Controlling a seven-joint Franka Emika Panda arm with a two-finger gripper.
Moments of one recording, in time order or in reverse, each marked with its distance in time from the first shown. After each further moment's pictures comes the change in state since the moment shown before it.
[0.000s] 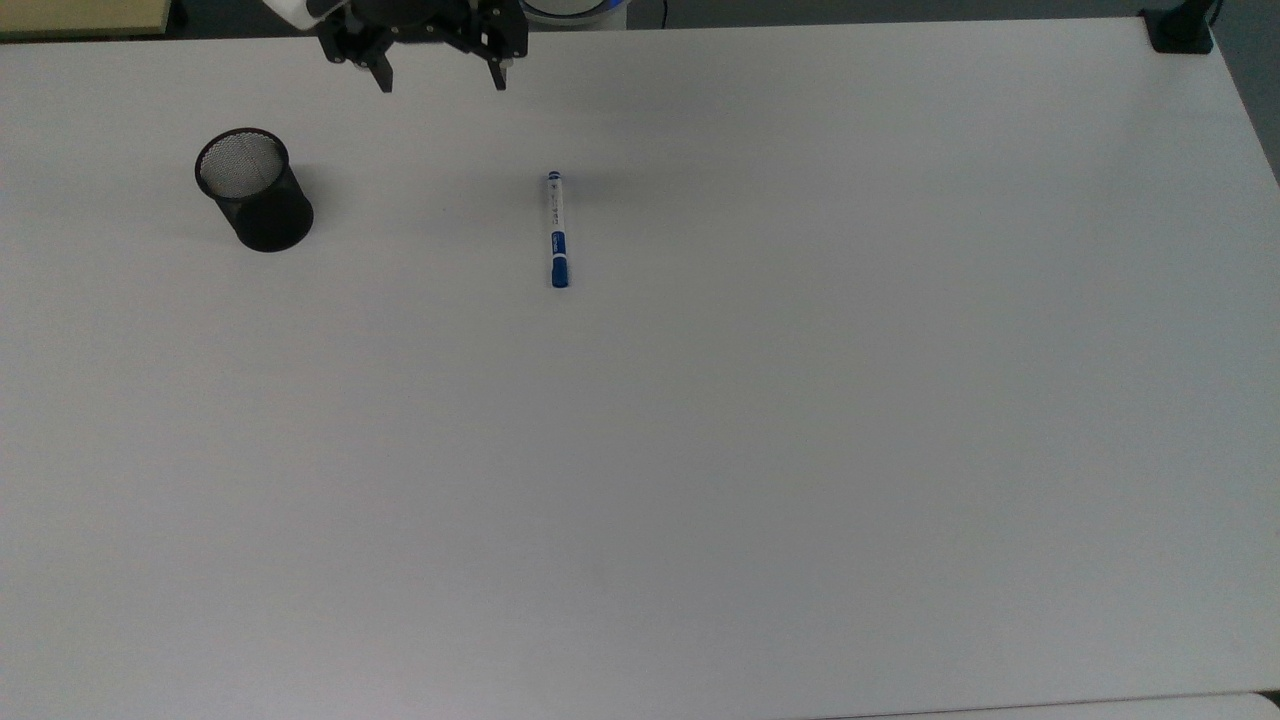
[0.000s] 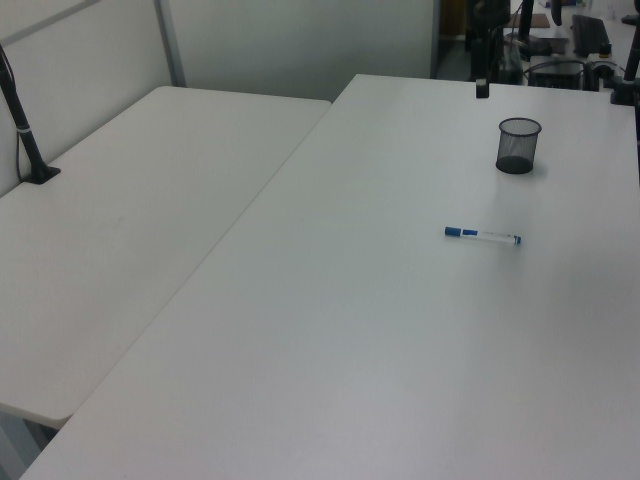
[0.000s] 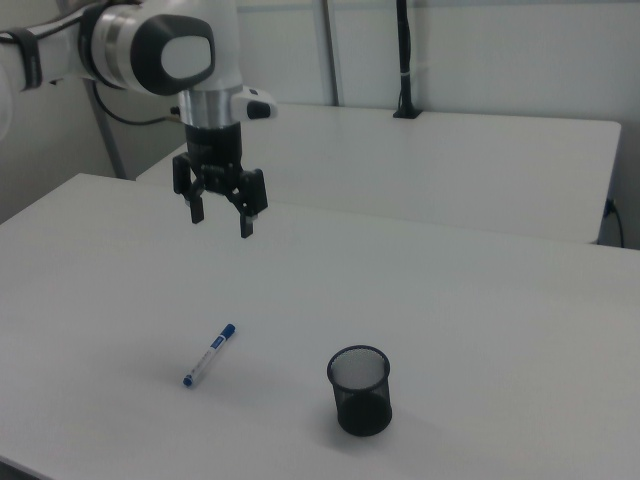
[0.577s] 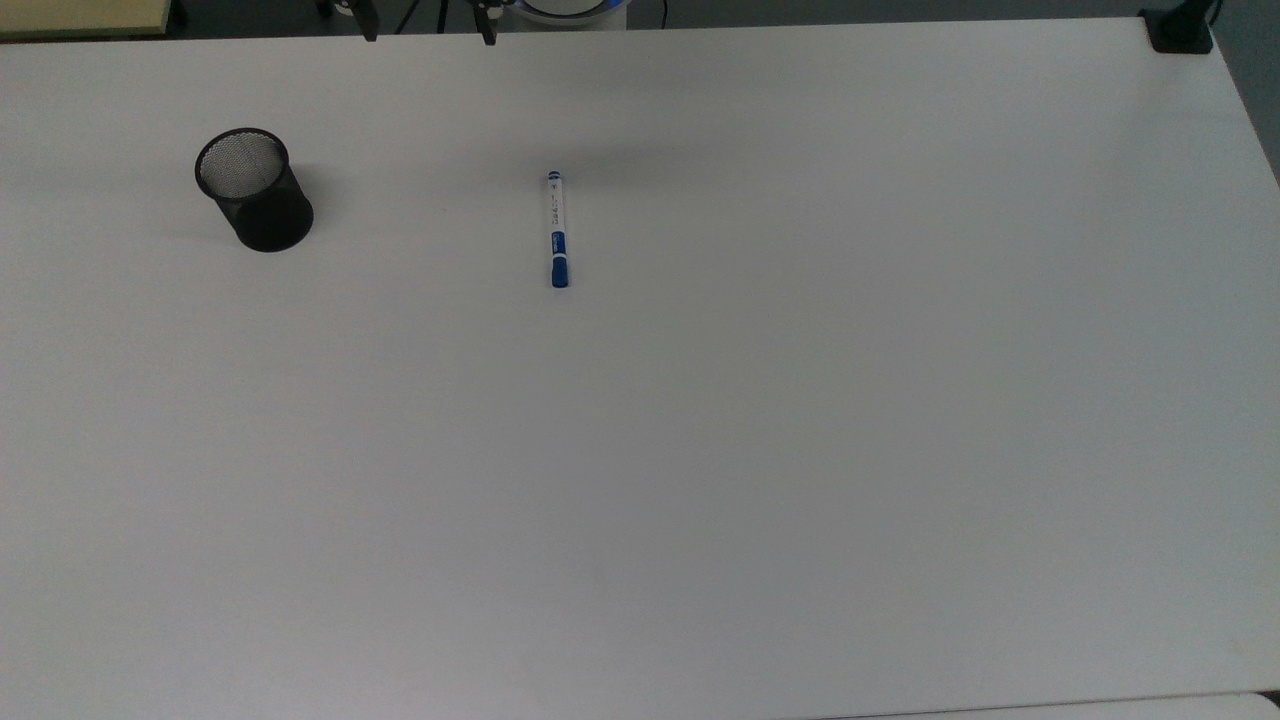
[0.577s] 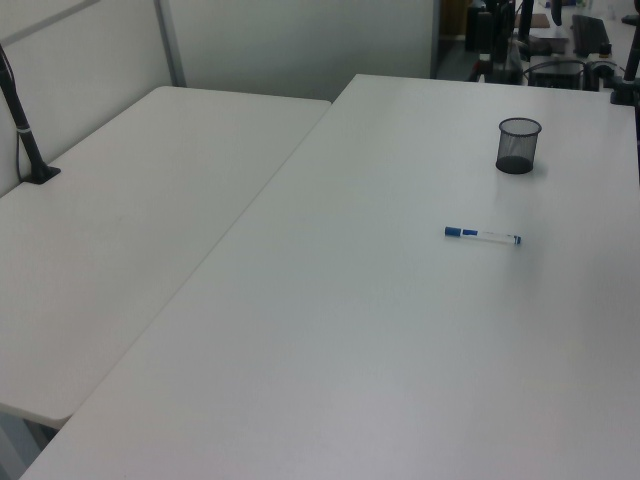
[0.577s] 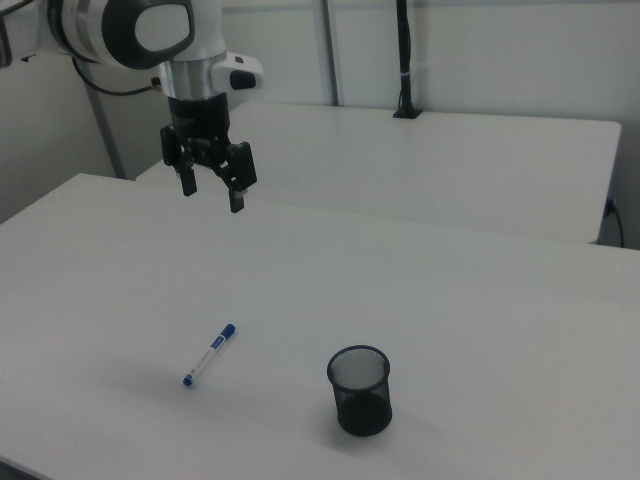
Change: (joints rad) arm -0.003 -0.084 -0.002 0.013 0.012 0.000 0.082
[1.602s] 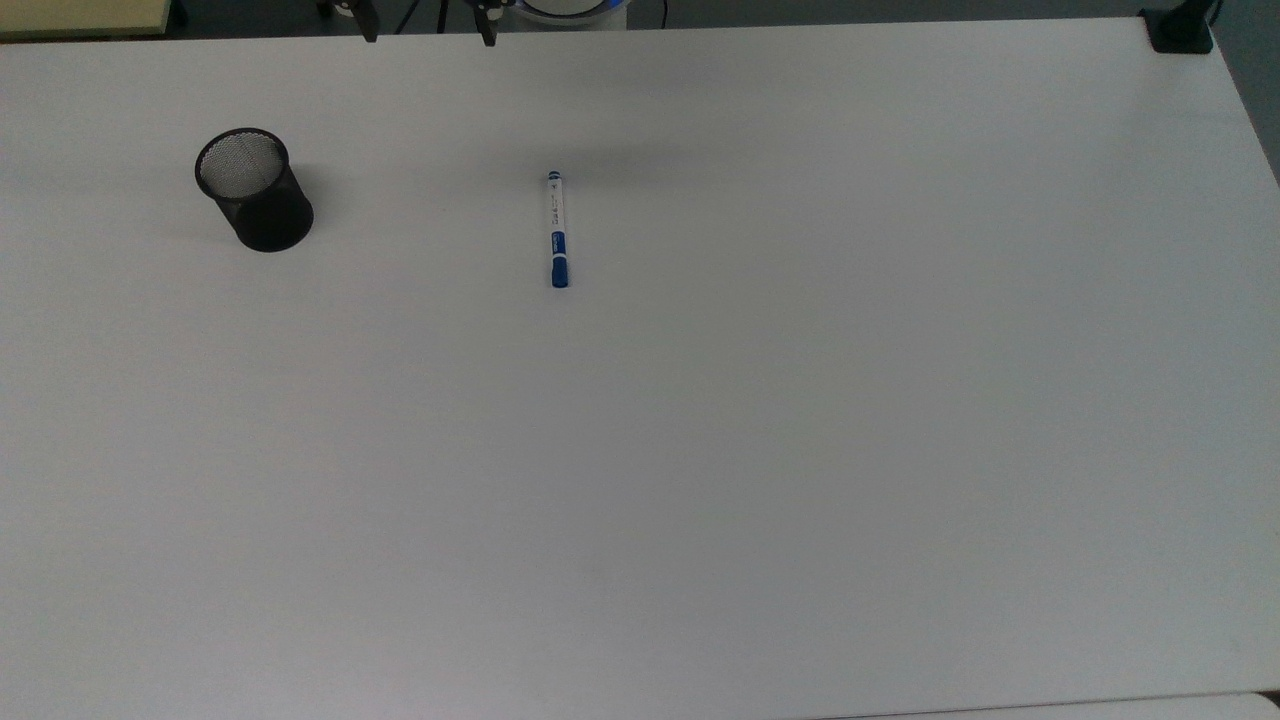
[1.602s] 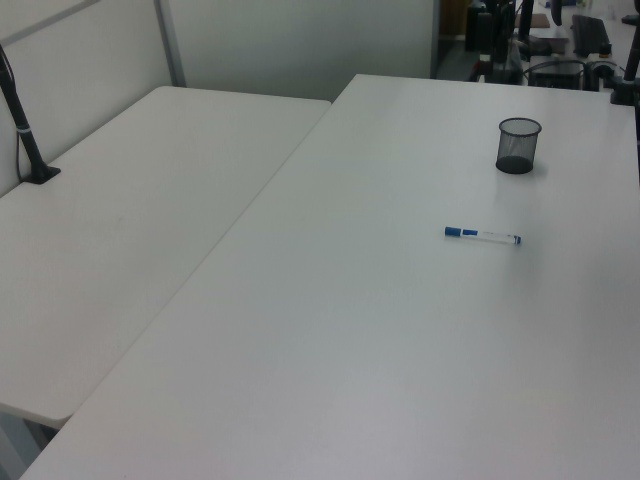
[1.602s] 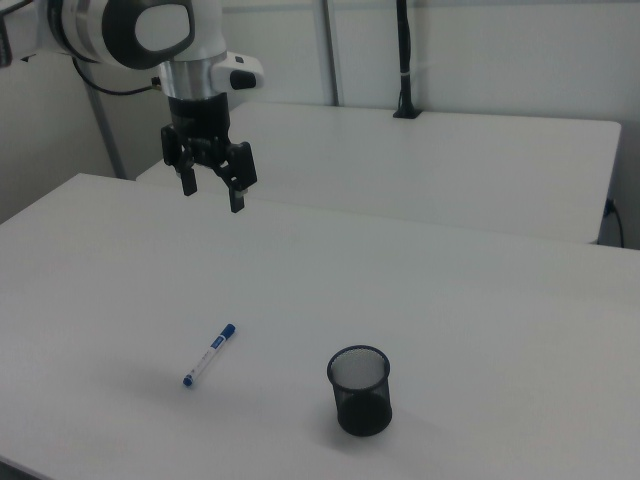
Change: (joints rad) arm -0.002 -0.001 0.000 -0.001 0.000 0.000 0.001
